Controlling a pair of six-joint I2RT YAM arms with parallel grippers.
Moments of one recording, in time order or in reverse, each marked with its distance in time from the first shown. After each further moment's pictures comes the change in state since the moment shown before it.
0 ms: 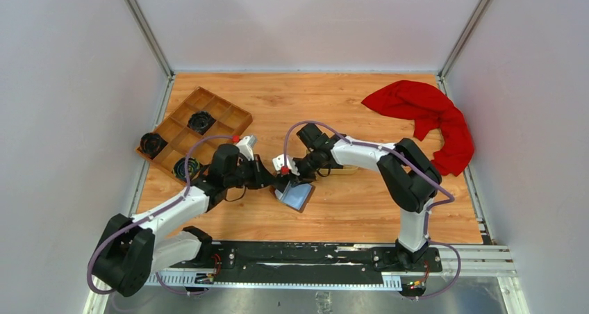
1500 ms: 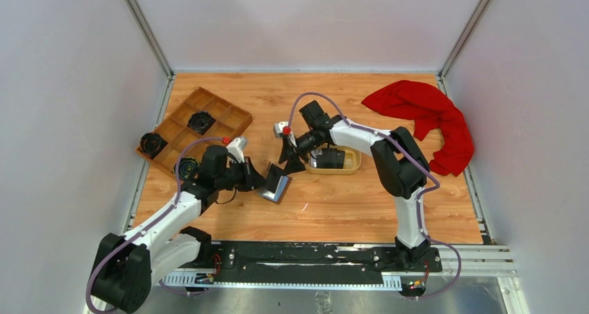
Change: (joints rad) left arm 0.119 -0.147 -0.024 -0.147 0.064 0.082; right arm -0.109 0.151 0.241 0.011 -0.343 0.281
